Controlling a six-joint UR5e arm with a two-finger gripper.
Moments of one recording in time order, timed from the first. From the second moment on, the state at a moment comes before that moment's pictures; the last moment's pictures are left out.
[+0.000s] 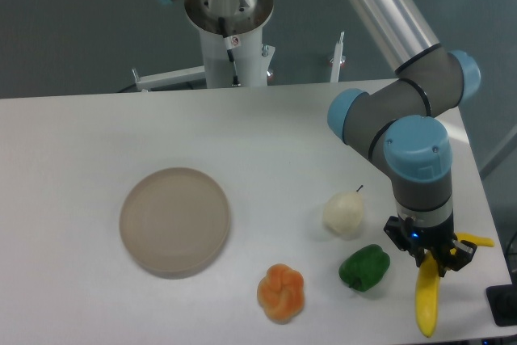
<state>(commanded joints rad) 2.37 -2.25 -1.18 -0.88 1.71 1.16</state>
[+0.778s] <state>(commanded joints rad) 2.38 -2.14 -1.30 -0.89 1.71 1.16</state>
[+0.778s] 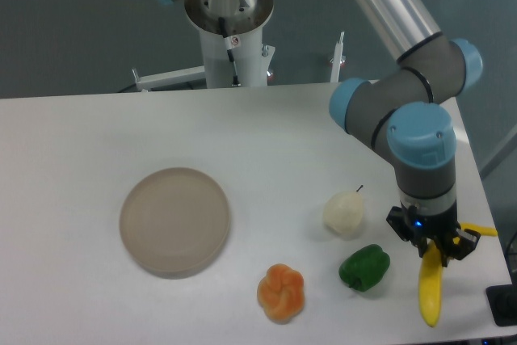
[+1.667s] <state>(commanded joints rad) 2.44 -1.70 -1.89 -0.89 1.70 1.38</state>
